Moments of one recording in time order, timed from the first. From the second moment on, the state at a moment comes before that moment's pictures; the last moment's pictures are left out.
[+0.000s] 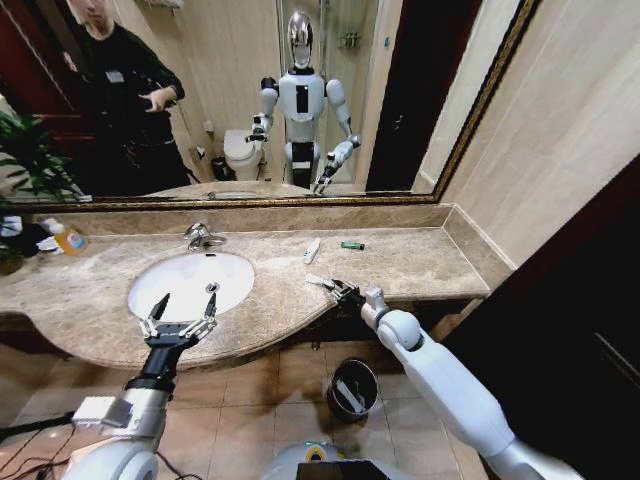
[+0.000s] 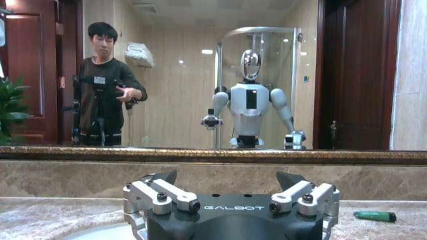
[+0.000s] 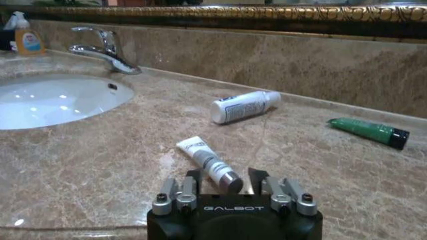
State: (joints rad) left arm 1.84 -1.36 -0.82 -2.47 -0.37 0.04 0.05; right arm -0.90 1.09 0.07 1.72 0.40 -0.36 -0.11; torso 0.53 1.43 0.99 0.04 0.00
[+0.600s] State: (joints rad) left arm 1.84 -1.36 -0.82 -2.47 -0.37 0.04 0.05; right arm -0.89 1.11 0.06 1.68 0.39 -0.34 -0.11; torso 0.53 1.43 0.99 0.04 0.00
